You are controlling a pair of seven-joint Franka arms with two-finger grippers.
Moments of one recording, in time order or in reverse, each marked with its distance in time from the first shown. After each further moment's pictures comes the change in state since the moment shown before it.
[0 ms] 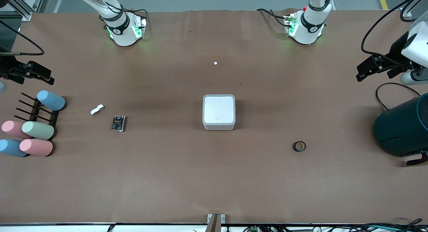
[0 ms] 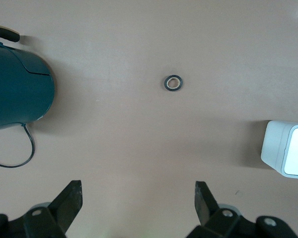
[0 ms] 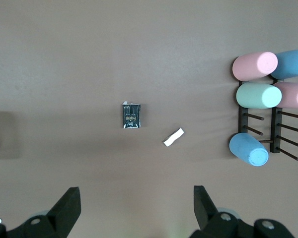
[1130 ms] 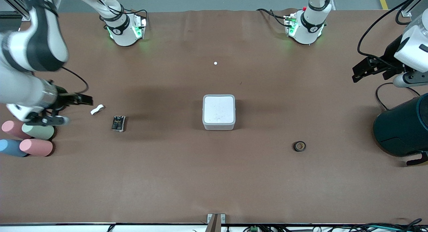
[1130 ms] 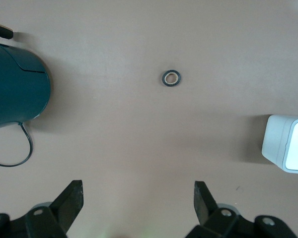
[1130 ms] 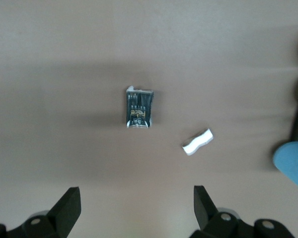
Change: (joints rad) left arm -0.011 0.019 -0.011 -0.008 -0.009 -0.031 0.019; right arm 0.040 0.151 0.015 -0.330 0.004 0.329 -0.008
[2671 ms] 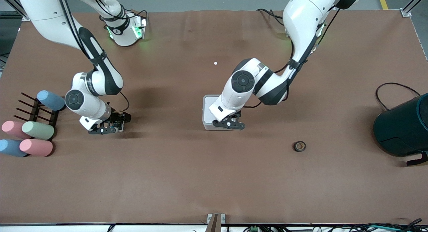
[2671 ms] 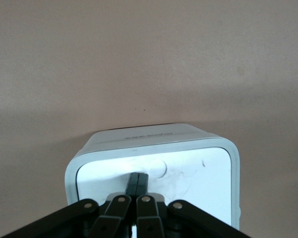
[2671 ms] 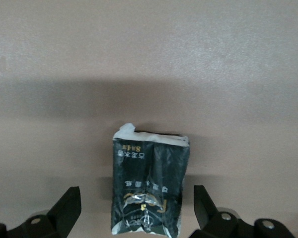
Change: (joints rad) left arm -0.464 0.636 -0.147 -0.010 0.046 0.775 -0.432; right arm 0.040 0.243 -0.014 -0.371 0.001 0.736 0.000
